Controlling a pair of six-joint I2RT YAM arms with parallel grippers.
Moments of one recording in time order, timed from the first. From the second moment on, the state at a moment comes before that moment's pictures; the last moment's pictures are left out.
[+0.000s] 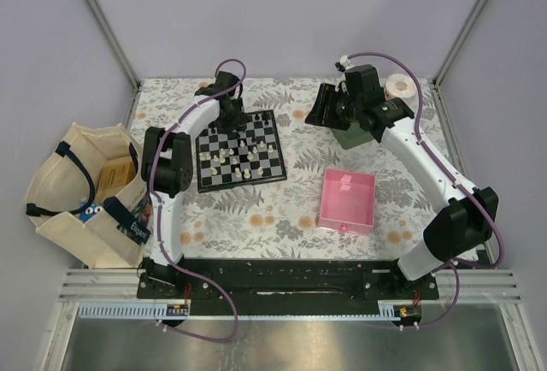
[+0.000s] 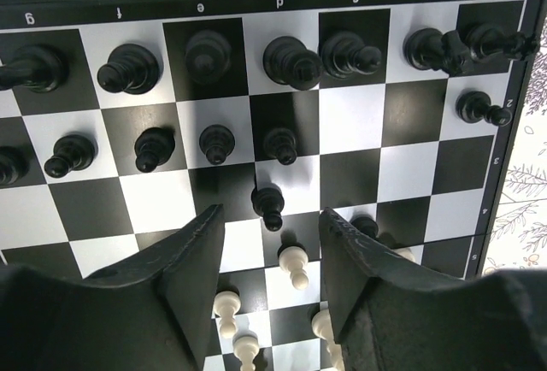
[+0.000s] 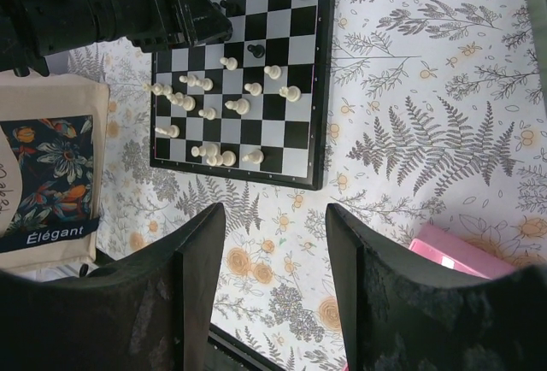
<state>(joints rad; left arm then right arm) -0.27 2.21 1.85 -0.72 -0.04 -0.41 0.42 1.56 1.54 -0.61 -0.21 0.51</state>
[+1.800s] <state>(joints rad) -0.27 2.25 1.87 -0.72 -0.04 -0.42 0.42 1.59 1.53 -0.61 -0.26 0.51</state>
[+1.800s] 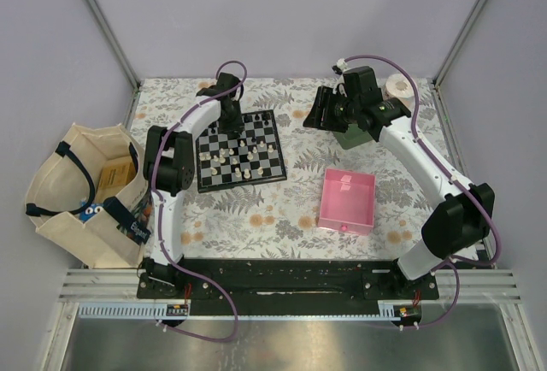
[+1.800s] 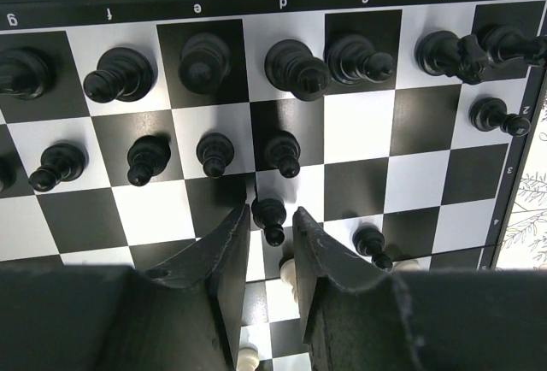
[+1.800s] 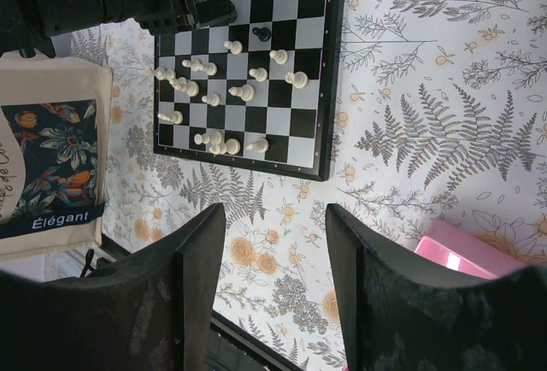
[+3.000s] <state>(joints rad) -0.34 2.26 2.03 -0.72 -0.04 -0.42 0.42 1.59 1.51 -0.61 -0.26 0.51</state>
